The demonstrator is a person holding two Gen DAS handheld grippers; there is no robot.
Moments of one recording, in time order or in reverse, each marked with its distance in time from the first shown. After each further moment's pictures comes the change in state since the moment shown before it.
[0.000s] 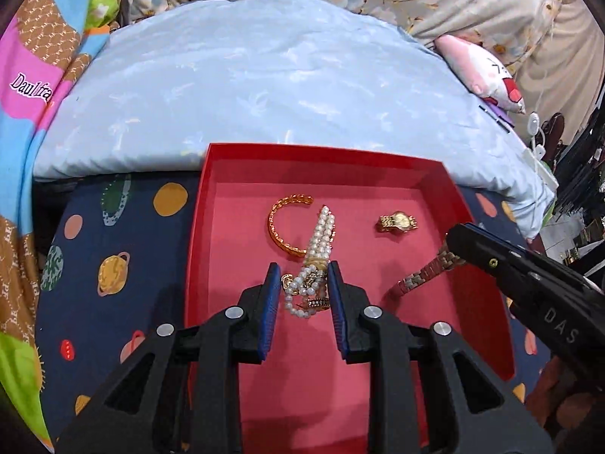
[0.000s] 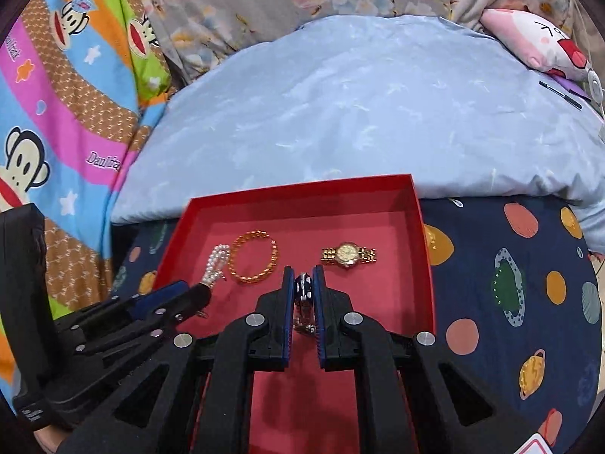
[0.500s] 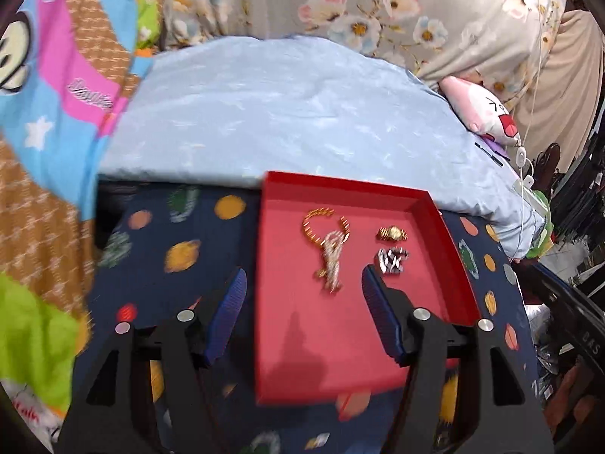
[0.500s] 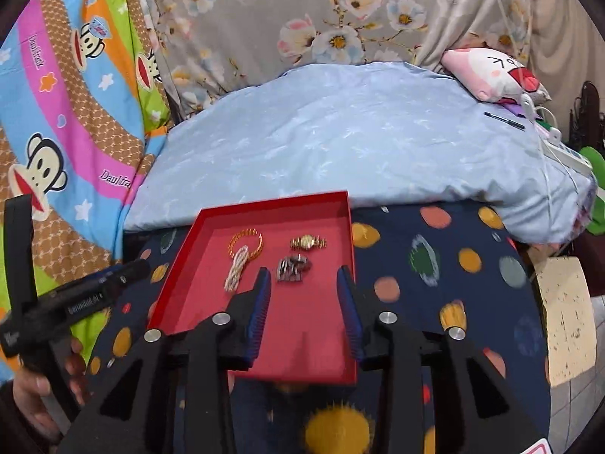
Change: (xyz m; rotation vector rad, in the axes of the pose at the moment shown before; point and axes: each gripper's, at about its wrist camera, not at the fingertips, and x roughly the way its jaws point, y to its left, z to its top) left arm -0.103 0.026 -0.036 -0.060 -0.148 0.034; right arm -0.129 -0.008 -0.062 0.000 -0.159 -0.072
